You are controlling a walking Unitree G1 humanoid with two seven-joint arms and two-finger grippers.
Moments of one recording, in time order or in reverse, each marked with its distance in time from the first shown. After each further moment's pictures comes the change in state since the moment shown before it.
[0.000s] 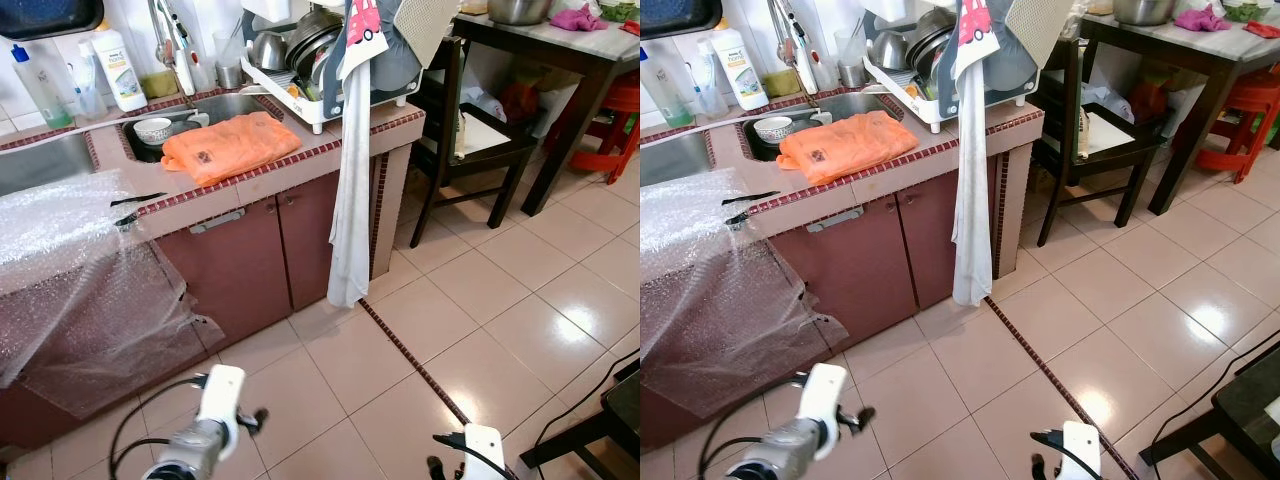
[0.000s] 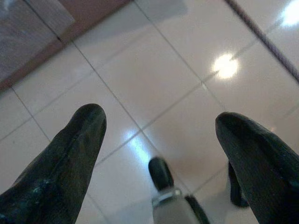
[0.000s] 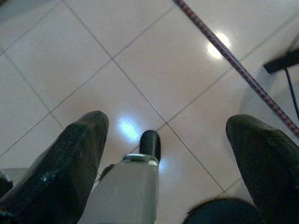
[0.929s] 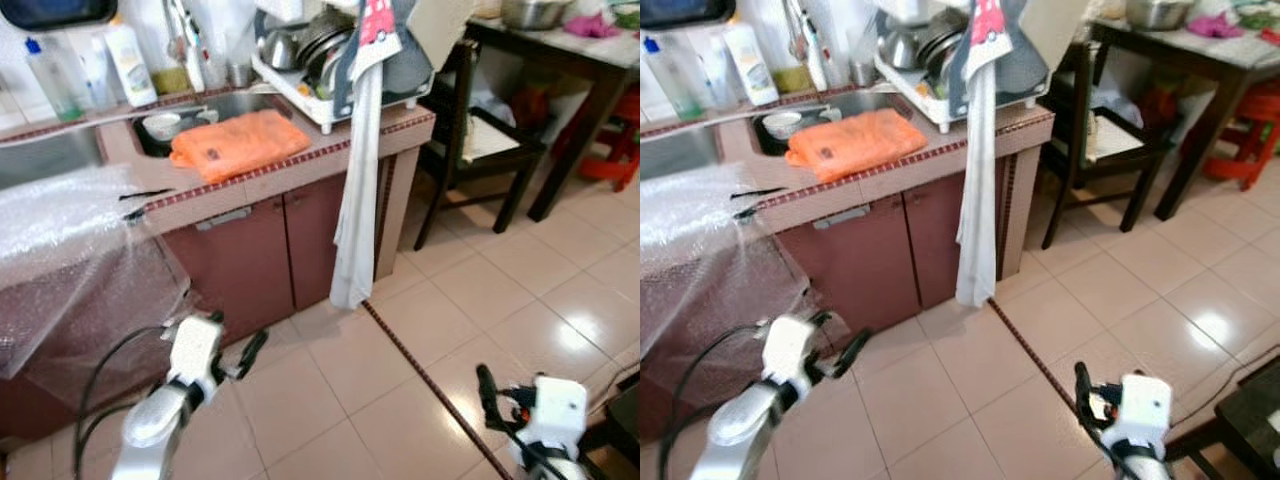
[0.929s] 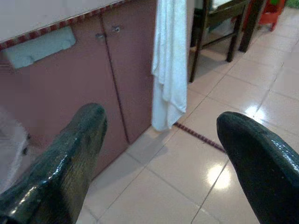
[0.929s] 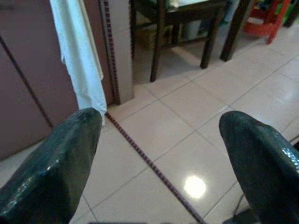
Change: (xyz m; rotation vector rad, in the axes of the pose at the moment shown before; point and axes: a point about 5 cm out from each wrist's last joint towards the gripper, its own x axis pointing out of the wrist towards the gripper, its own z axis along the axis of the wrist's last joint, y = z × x) left arm -0.055 0.018 0.056 0.190 -0.647 -0.144; right arm -0.086 -0.033 0.084 -0.021 -0.702 -0.037
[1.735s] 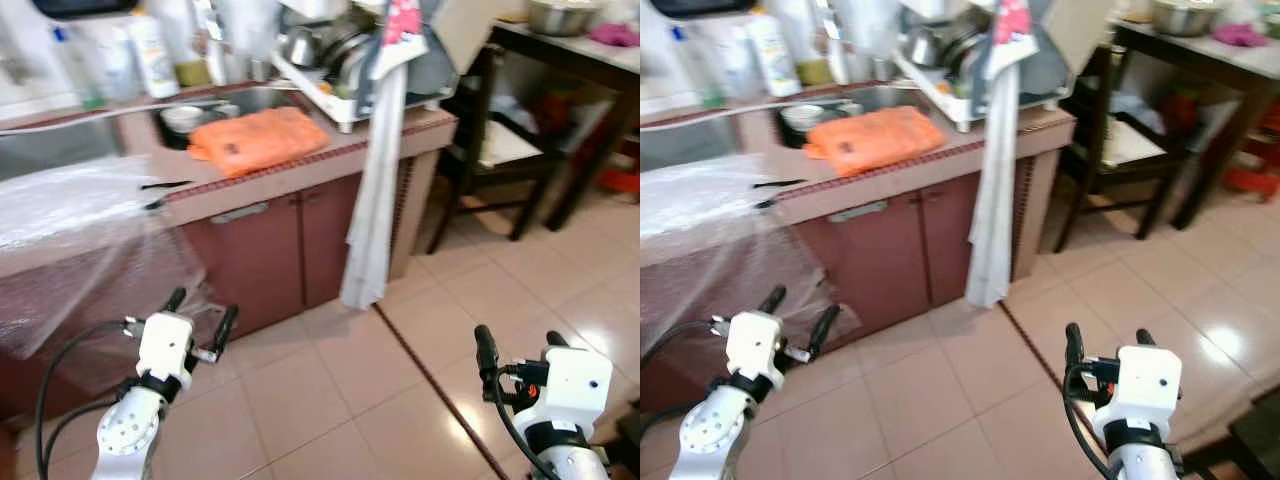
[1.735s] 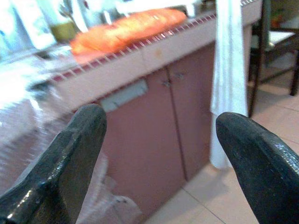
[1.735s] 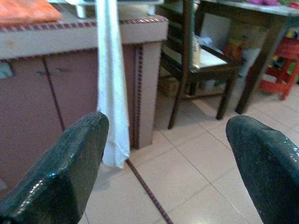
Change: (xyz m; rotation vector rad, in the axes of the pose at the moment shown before) left arm -0.010 0.017 0.034 0.156 -0.198 0.162; right arm -0.027 0.034 0.078 -0.036 -0.180 0.017
